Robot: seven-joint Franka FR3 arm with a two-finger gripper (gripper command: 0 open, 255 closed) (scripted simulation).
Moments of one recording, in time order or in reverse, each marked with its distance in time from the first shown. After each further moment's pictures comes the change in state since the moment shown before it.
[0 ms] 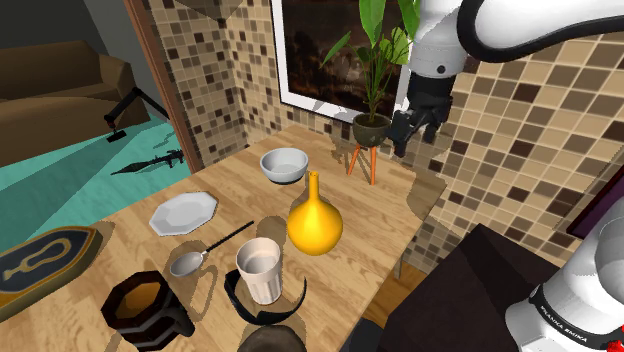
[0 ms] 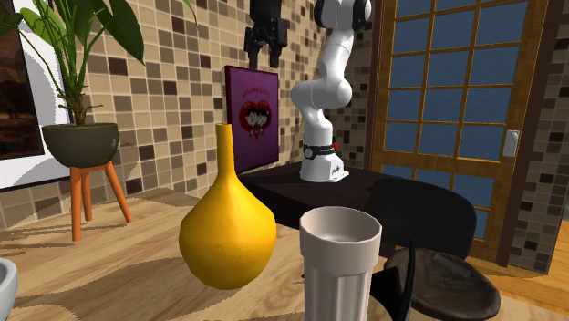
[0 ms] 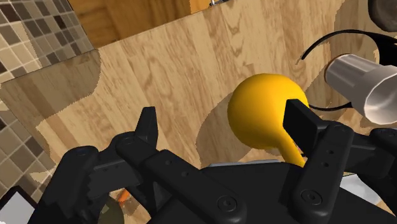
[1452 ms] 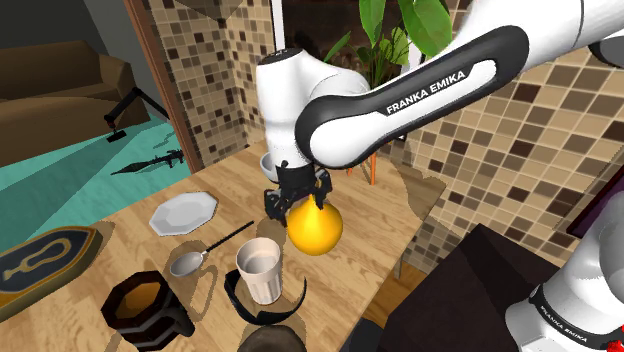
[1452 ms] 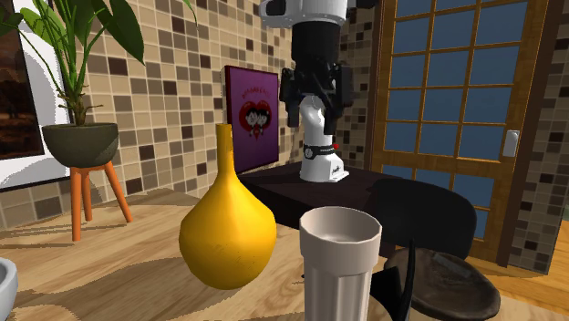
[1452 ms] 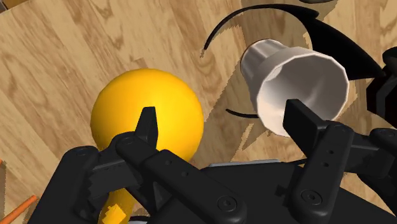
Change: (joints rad) arm 0.105 0.752 0.311 0.420 -0.198 0.233 0.556
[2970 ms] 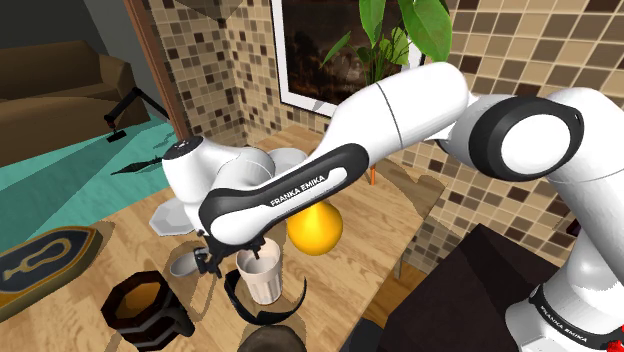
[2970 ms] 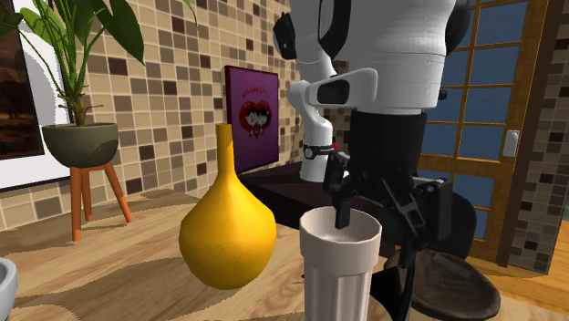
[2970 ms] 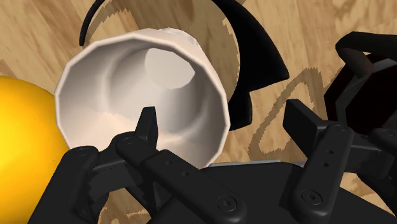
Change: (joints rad) arm 0.306 0.658 -0.076 0.669 -0.227 -0.087 0.218
